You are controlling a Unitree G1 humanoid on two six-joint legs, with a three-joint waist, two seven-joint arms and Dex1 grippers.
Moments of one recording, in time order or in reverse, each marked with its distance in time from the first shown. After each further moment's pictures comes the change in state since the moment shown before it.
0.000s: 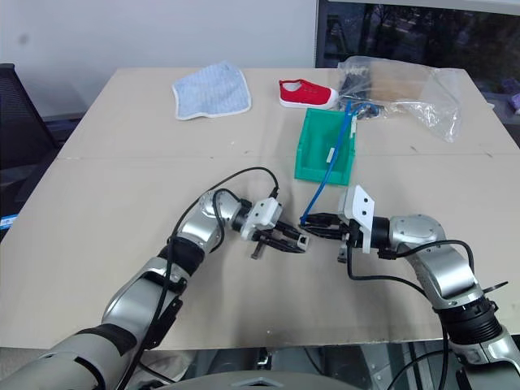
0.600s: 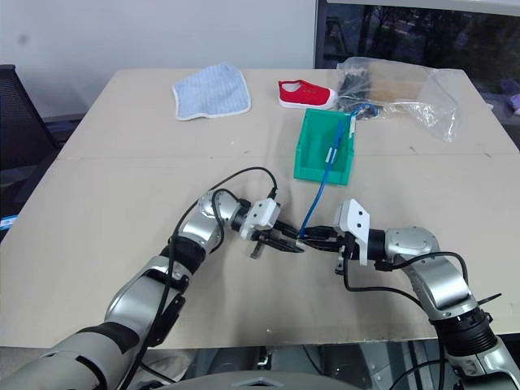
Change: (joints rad) left arm -0.003 -0.009 0.028 0.031 0.015 -0.042 -0.014; right arm 0.049 0.036 0.008 0.001 -0.061 0.004 -0.017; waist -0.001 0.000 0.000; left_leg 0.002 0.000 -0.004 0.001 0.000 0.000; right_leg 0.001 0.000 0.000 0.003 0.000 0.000
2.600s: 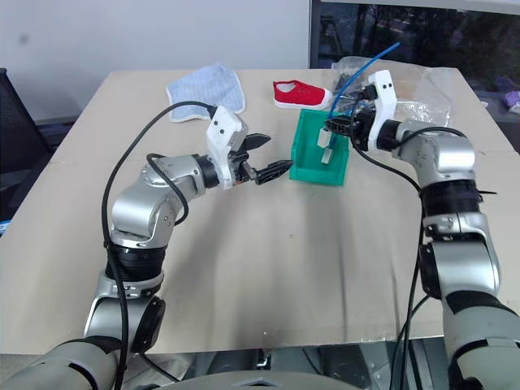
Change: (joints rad) left arm 0.094 0.084 0.282 -1.035 -0.099 1.180 0.881; right arm -0.883 0.116 -0.172 0.941 0.024 0.365 -0.192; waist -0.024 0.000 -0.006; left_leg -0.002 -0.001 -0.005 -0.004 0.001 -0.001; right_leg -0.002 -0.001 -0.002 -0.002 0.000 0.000
